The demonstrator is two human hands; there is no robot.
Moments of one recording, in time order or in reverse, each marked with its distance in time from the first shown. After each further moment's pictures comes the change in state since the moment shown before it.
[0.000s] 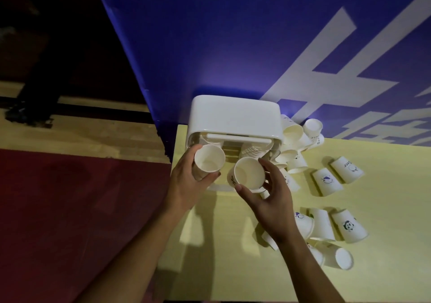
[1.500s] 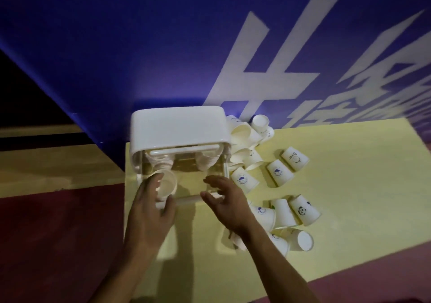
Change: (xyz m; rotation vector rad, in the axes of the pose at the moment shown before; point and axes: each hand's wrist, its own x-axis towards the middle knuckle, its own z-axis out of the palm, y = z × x) left_hand -0.024 0.022 0.024 0.151 0.015 0.053; right_hand 0.022 0.052 -0.011 -0.199 -0.163 0.109
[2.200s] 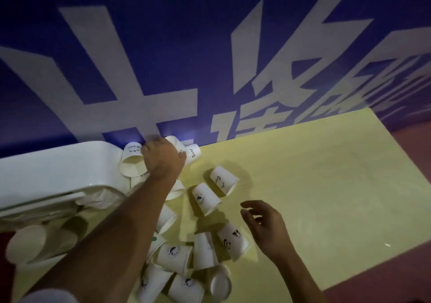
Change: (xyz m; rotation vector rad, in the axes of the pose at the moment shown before) left_hand 0.169 0.189 0.312 1.022 -0.148 -0.004; right_hand -0.017 0.202 -0.279 0.152 0.205 0.262
